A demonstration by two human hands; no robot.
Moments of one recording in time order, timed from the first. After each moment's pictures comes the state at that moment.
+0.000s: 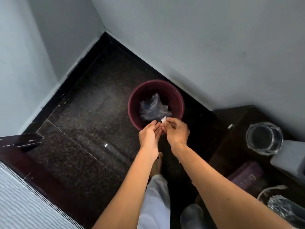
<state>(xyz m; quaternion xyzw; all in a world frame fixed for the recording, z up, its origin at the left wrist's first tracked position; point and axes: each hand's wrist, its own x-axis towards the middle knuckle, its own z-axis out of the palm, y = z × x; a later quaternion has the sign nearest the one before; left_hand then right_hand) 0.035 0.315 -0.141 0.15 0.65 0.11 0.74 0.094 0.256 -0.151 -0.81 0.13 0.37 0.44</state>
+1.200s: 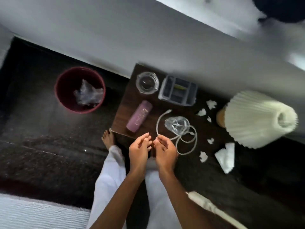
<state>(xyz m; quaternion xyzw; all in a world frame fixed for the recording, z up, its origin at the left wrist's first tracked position) -0.003 0.005 0.018 0.44 0.54 -0.11 0.71 0.018 -0.073 0.017 -0.78 0.31 0.22 0.49</state>
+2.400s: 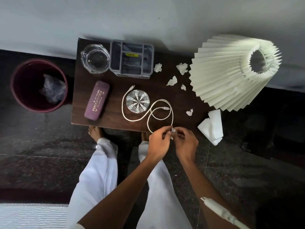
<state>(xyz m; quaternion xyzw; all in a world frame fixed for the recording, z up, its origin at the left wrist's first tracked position) 0.013 -0.169 -0.039 0.69 0.29 -0.29 0.59 0.011 -0.282 -0.050 -0.88 0.25 0.18 0.37</state>
